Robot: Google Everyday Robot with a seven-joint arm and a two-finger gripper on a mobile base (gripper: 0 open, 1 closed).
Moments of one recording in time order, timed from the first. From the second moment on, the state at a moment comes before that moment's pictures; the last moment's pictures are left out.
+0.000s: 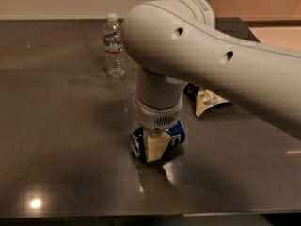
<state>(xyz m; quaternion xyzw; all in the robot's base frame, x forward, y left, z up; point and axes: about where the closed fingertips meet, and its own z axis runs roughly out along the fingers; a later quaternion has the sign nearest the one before) 0.404 -0.002 0.841 -0.80 0.60 0.03 0.06</state>
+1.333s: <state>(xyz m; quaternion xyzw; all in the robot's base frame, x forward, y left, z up) 0.430 0.009 0.936 -0.71 0.61 0.27 0.22</state>
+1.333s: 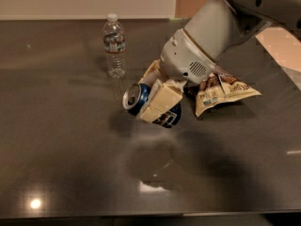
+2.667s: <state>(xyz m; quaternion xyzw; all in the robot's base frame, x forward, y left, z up) 0.450 0.028 0.920 -0.53 0.67 0.37 0.37</state>
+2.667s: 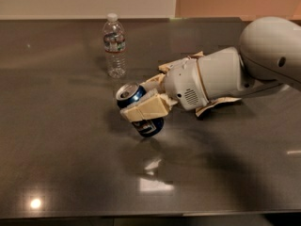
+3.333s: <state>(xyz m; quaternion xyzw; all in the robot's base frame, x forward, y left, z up) 0.464 0.032 0.909 -0.49 0.63 0.43 0.43</state>
